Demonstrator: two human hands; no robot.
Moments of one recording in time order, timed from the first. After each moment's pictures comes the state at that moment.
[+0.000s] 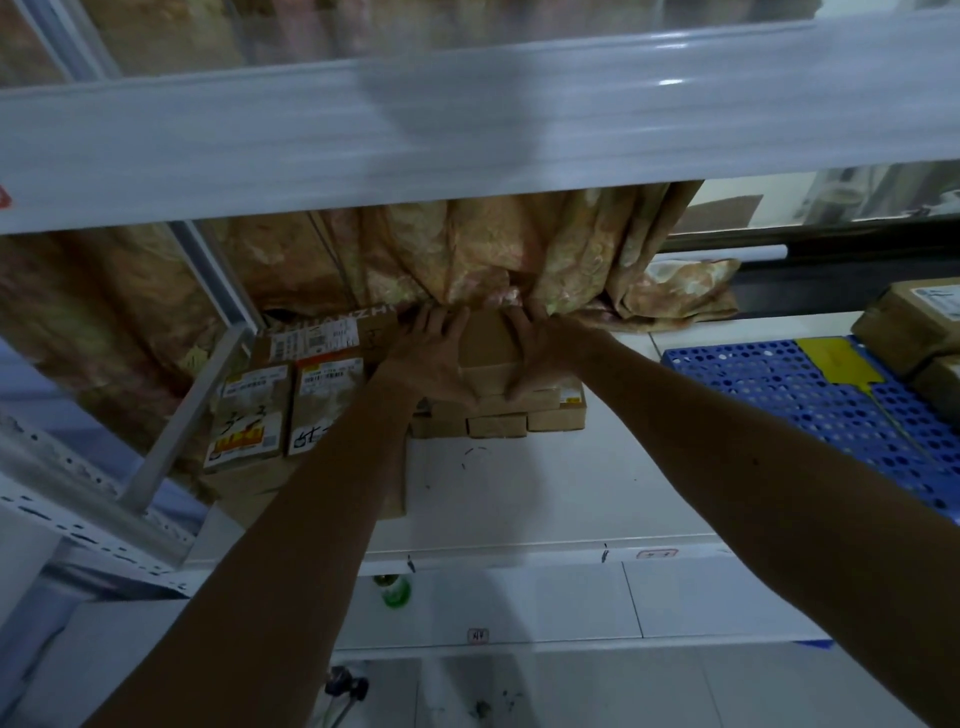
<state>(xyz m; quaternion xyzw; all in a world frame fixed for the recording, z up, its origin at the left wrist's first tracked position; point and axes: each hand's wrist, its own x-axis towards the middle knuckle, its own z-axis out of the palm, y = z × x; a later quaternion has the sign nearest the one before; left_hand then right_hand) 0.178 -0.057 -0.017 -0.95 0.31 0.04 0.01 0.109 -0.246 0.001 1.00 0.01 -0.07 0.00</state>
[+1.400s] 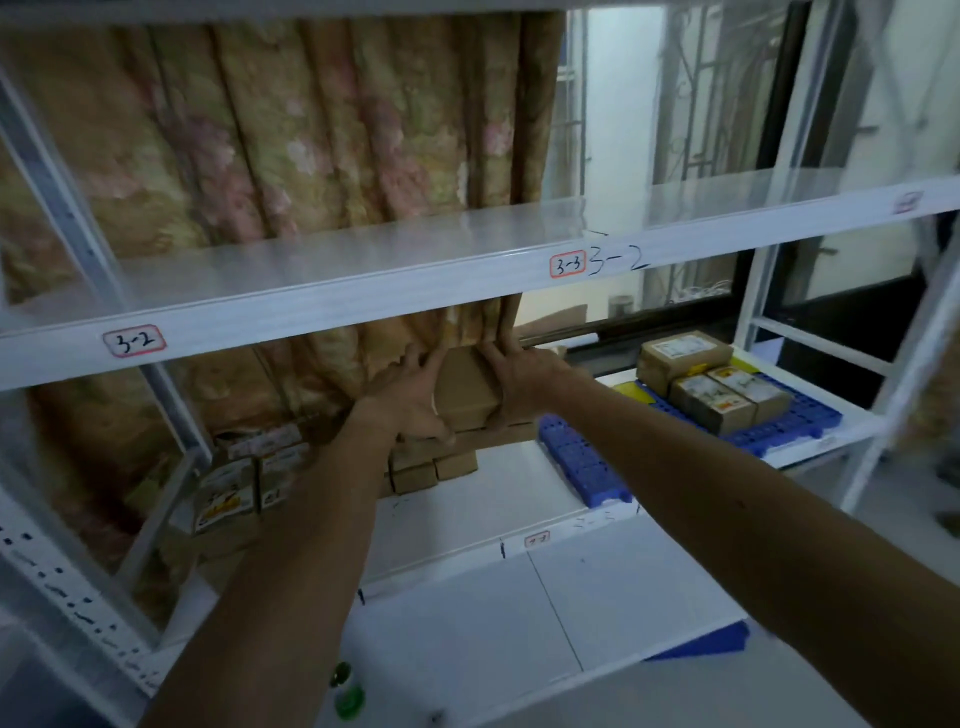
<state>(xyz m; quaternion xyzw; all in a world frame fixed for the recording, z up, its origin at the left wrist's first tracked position) -0.025 -0.073 0.141 -0.91 0.41 -0.03 -0.02 -0.127 -0.245 0.144 0.99 -0.09 0.06 0.06</state>
